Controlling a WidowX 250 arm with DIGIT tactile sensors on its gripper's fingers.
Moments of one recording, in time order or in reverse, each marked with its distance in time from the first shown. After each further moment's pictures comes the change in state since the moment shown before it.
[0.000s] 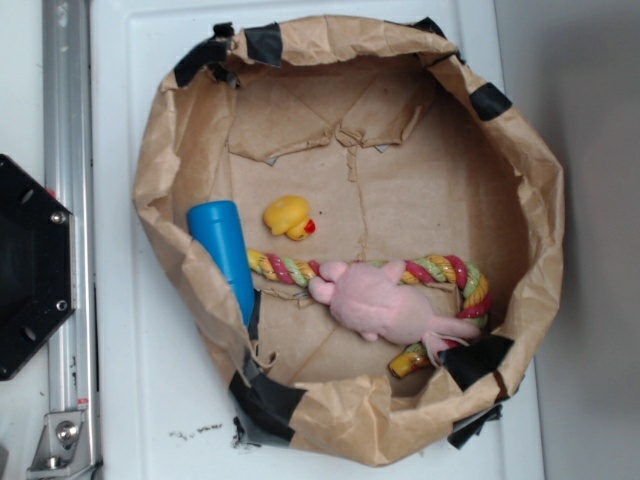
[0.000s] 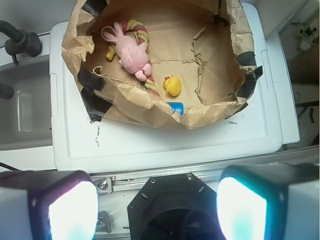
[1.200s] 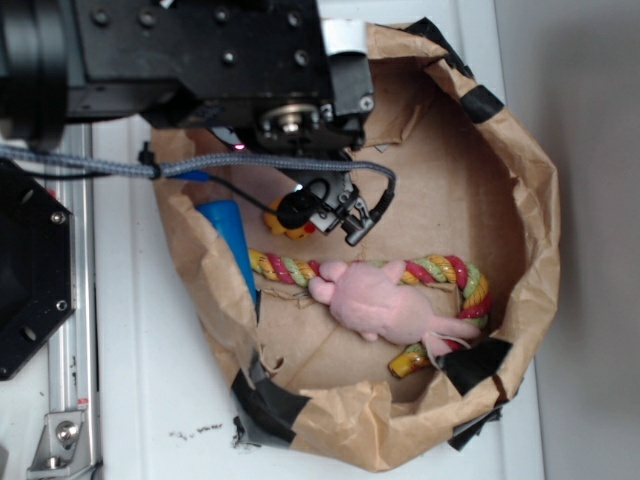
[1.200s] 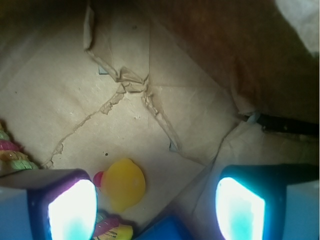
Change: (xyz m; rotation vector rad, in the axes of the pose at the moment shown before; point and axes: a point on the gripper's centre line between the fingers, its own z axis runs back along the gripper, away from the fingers) arm 0.094 0.064 -0.170 0.154 0.080 0.716
